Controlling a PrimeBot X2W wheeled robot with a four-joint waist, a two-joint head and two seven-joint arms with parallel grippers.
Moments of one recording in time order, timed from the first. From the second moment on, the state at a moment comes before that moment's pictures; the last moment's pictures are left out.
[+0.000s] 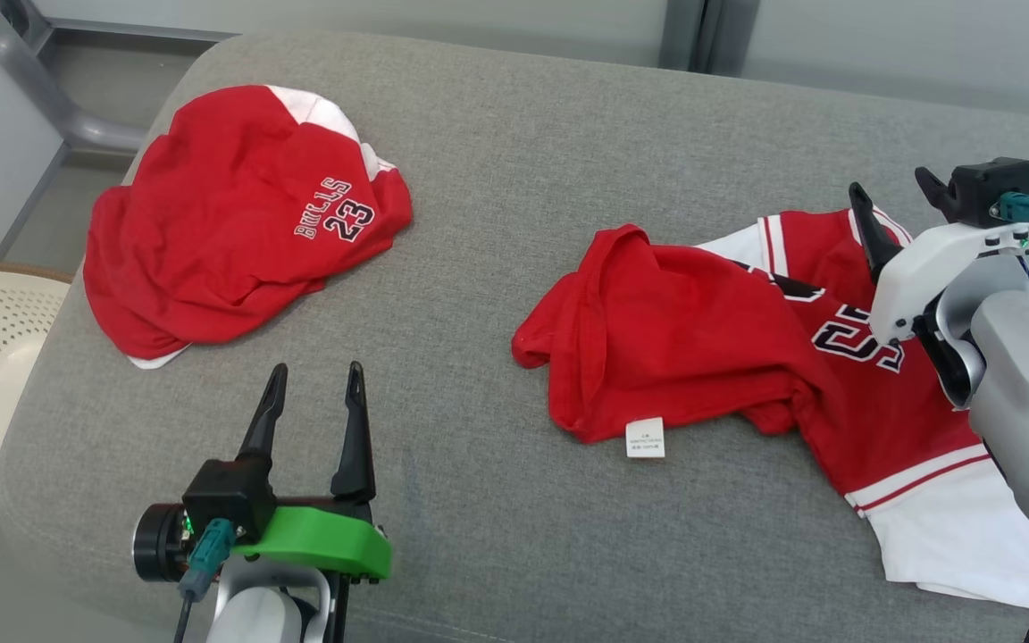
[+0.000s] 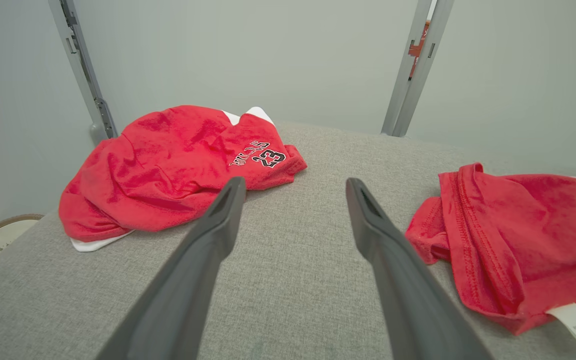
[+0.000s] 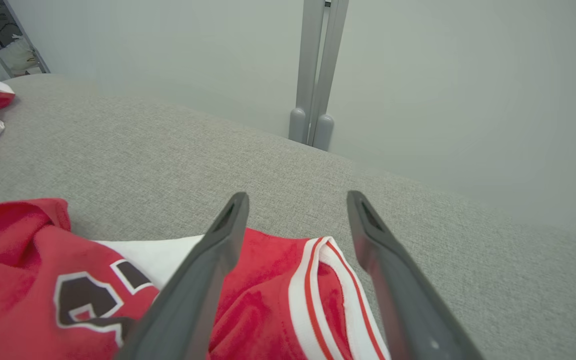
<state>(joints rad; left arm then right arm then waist) -0.14 0.05 -0.24 0.22 -0.26 0.06 -0.26 -0.89 -0.37 0.61 1.08 0.58 0.13 -0.26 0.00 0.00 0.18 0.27</state>
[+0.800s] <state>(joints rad) -0.09 0.05 -0.11 0.22 -0.18 0.02 -0.26 -0.21 -0.30 0.08 0.27 0.37 0.13 -0.26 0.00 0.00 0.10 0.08</state>
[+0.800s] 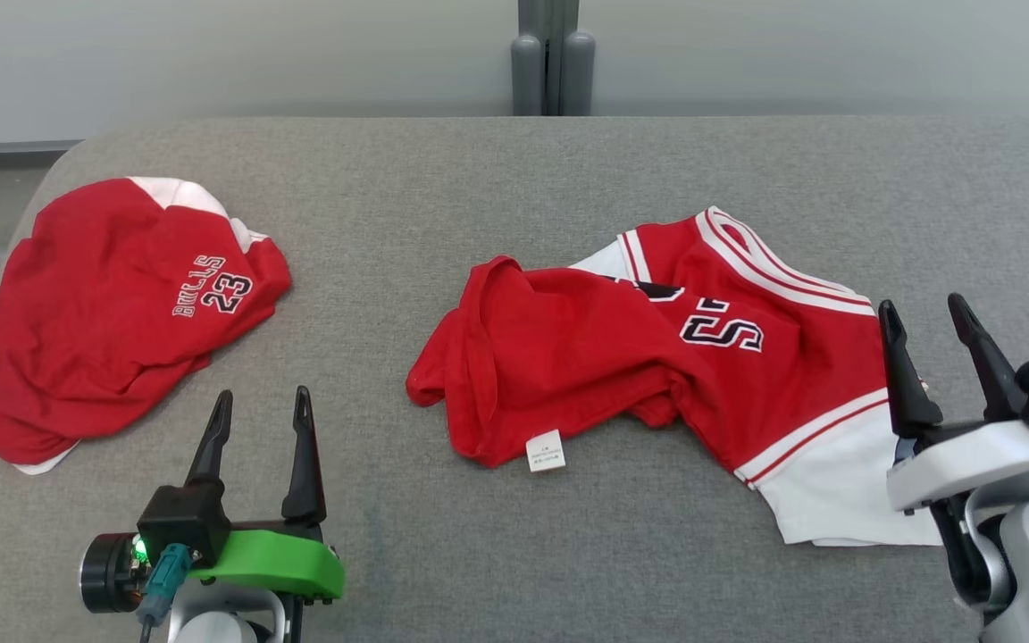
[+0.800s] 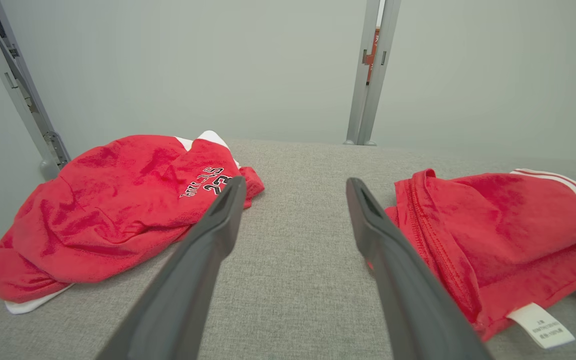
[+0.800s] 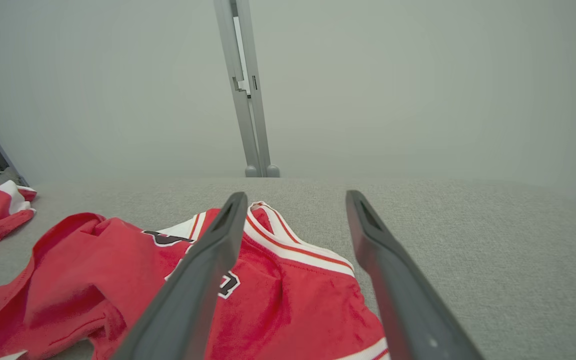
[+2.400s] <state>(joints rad) -0.05 0.05 -0.07 0.23 -0.14 -0.03 -0.26 0.07 -0.15 0.02 0.06 0.29 0.13 -0.26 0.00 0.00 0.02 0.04</state>
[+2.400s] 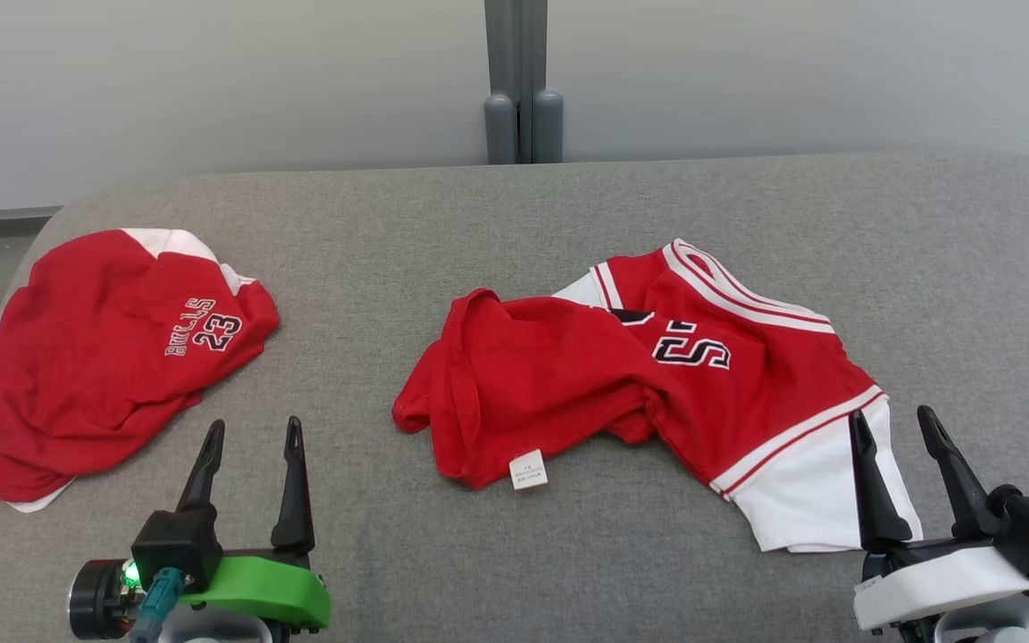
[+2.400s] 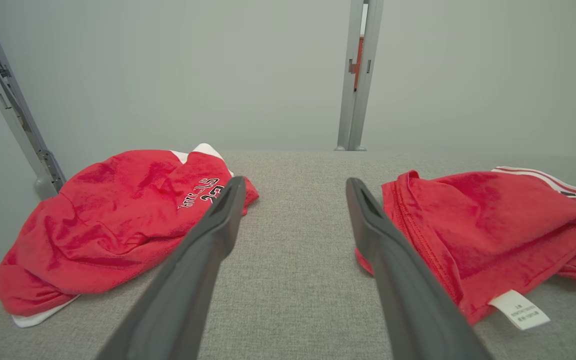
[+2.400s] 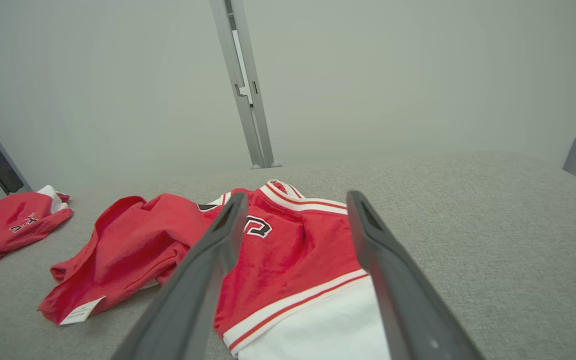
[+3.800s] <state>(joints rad) -0.04 0.05 -0.10 0.23 -0.14 -0.03 -0.26 0.05 -0.15 0.03 0.10 0.29 0.13 -0.26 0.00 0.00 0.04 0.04</state>
